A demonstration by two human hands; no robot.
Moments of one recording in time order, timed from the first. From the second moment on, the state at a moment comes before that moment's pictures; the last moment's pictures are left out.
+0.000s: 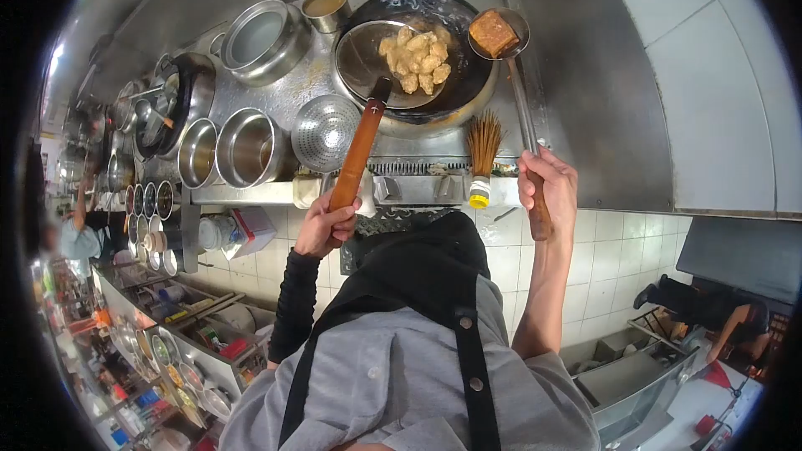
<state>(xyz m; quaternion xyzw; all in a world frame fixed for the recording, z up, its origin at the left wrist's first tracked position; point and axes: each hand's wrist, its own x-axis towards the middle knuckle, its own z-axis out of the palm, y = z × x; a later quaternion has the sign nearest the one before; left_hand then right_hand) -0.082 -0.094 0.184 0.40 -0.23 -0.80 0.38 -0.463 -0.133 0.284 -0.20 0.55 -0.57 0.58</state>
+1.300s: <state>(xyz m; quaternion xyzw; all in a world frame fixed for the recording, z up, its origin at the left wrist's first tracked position) -0.029 0.099 0.175 0.84 -0.34 -0.15 0.40 -0.424 -0.180 0.266 -0.26 0.50 -0.49 0.66</state>
